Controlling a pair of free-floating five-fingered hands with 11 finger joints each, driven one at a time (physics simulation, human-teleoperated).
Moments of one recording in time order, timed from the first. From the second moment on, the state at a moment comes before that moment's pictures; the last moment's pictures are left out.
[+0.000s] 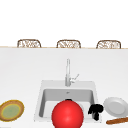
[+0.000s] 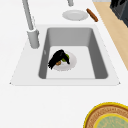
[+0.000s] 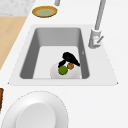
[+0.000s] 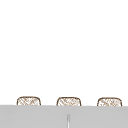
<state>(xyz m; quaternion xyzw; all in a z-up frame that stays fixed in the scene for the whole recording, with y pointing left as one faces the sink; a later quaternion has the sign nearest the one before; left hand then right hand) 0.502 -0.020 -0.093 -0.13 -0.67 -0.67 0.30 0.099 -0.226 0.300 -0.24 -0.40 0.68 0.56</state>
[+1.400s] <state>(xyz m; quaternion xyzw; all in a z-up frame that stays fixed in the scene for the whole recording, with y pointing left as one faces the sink) 0.500 -0.024 -0.091 -0.06 -0.68 -0.68 0.25 0.099 -0.226 0.300 -0.24 -0.40 0.68 0.56</state>
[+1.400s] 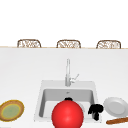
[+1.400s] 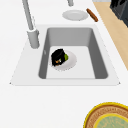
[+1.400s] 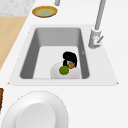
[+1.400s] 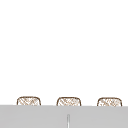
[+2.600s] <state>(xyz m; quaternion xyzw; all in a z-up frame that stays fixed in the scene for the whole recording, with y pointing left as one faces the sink) 0.472 0.095 0.057 -0.04 -0.68 -0.69 0.25 0.099 -0.226 0.300 -0.24 -0.40 0.68 0.56</state>
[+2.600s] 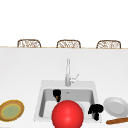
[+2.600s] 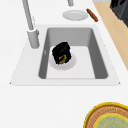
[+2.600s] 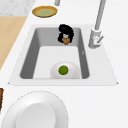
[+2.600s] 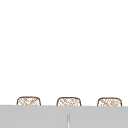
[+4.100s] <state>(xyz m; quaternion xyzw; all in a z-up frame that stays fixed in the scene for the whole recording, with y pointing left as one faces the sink) 0.382 0.290 0.221 -0.04 -0.69 -0.68 0.24 0.099 -0.226 0.300 -0.24 -0.40 0.68 0.56</state>
